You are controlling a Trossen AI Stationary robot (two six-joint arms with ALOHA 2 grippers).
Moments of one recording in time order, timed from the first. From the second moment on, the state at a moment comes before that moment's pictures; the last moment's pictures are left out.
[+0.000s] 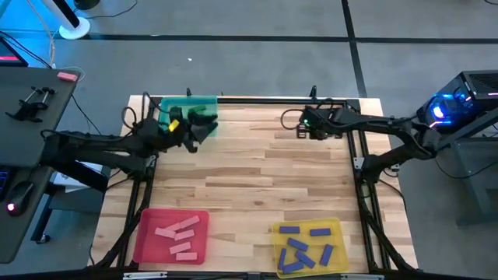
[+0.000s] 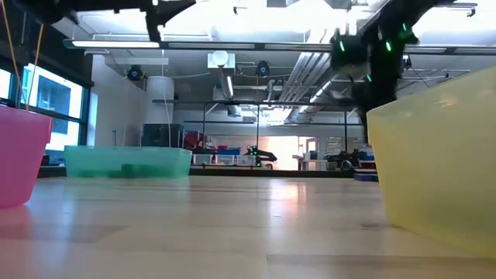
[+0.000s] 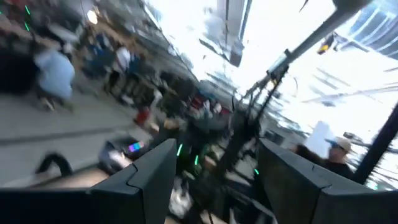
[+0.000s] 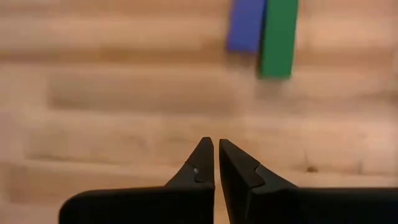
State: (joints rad) left arm 0.12 0.92 0.51 0.69 -0.18 -0.49; right arm -0.45 1.37 0.90 -0.83 0.25 1.04
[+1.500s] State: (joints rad) left arm 0.45 1.01 0.63 0.67 -0.10 -0.35; right arm -0.67 1.49 0.53 0.01 0.44 1.12
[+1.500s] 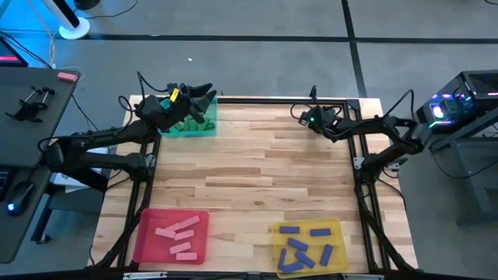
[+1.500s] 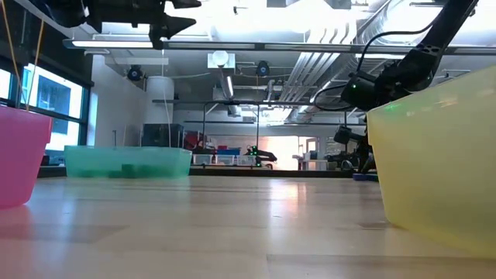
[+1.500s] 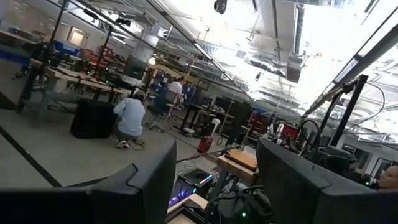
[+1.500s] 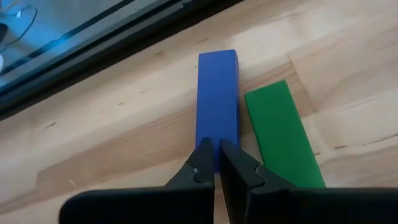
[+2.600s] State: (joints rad) left arm 0.45 1.01 0.63 0.39 0.20 -0.40; right arm 0.01 1.49 0.53 0.03 0.23 1.58
